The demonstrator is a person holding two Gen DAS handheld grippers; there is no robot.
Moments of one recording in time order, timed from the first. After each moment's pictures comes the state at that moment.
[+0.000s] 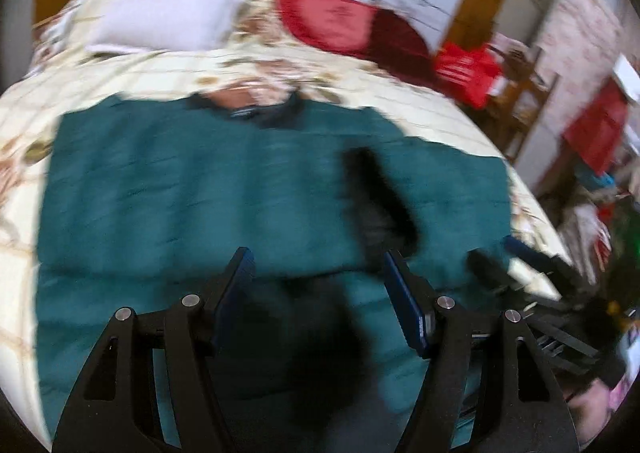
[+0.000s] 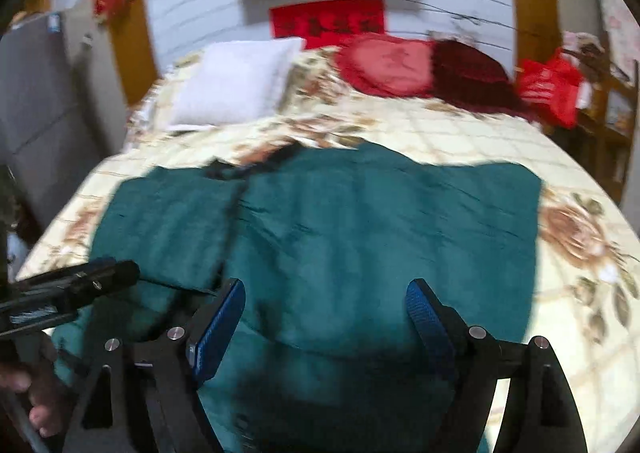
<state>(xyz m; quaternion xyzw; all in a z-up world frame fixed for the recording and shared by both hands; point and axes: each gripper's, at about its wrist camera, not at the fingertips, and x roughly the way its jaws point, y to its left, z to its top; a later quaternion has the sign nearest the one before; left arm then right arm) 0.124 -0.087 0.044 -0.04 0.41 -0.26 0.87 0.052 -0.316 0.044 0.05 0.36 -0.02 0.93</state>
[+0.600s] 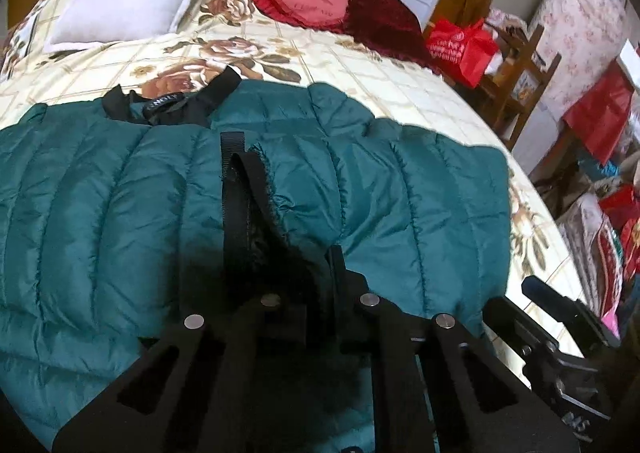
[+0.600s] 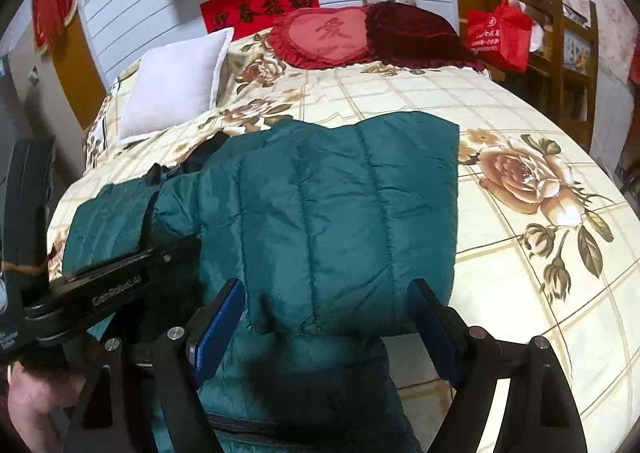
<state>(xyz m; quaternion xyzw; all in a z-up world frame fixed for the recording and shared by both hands) 0.149 -0.171 0.027 -0.04 0.44 -0.26 0.86 0.039 -0.378 0.047 0.12 0.39 -0.07 0.91</state>
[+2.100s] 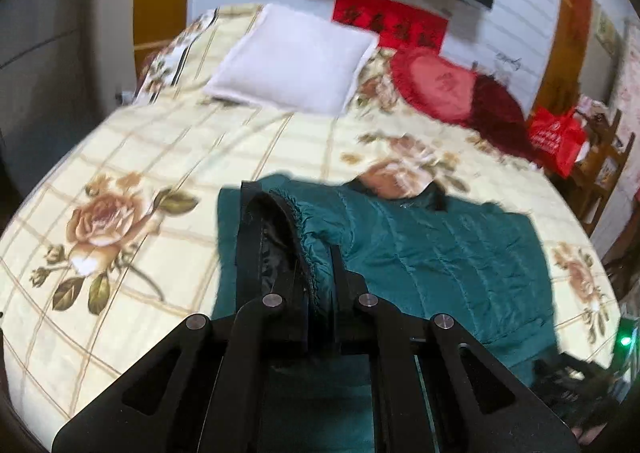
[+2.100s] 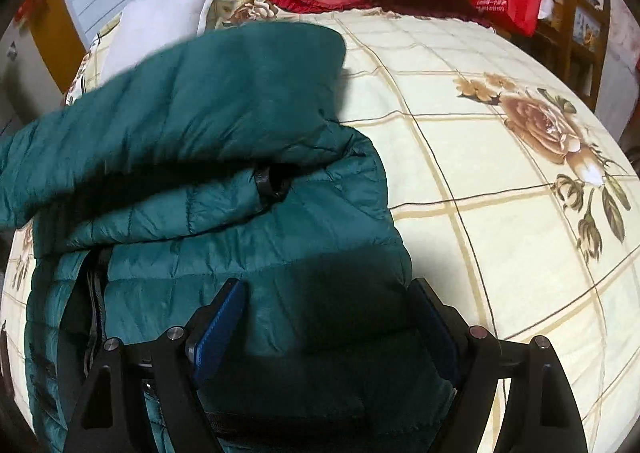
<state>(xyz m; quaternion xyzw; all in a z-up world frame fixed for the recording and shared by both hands) 0.163 0.042 0.083 -0.05 0.36 -0.07 0.93 0.059 -0.356 -0.006 0.10 0.48 -0.07 0.87</state>
